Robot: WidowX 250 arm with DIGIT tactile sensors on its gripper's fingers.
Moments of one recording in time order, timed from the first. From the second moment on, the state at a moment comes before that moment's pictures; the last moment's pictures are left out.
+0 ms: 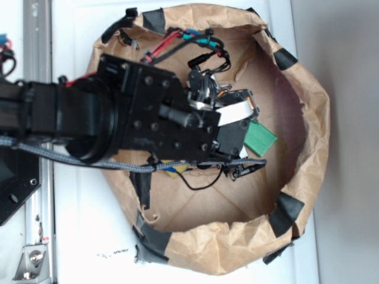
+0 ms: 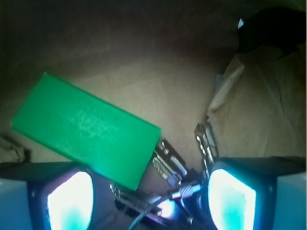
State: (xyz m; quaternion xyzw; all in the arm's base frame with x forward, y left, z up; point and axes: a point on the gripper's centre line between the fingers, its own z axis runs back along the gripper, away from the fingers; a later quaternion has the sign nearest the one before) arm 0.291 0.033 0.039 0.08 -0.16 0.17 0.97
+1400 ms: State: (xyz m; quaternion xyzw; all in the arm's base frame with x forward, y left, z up) arm 0.268 0.044 0.033 0.11 -0.15 0.13 0.97
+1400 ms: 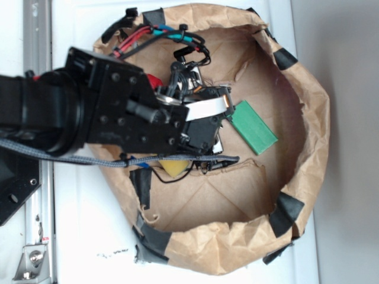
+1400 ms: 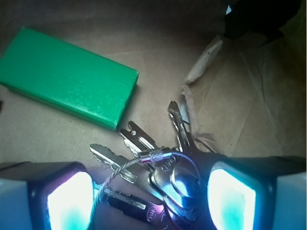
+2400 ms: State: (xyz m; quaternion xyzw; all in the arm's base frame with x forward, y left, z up) arm 0.276 0.052 0.029 0.13 -0.18 0.14 0.97
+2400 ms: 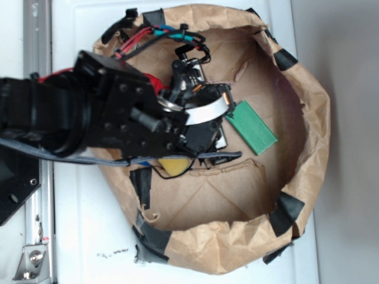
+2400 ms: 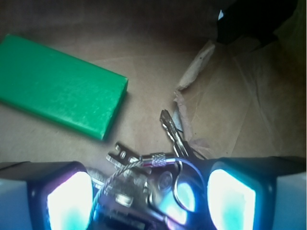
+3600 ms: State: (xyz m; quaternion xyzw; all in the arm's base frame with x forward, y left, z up) arm 0.275 0.048 0.027 0.10 -0.17 0.14 0.97
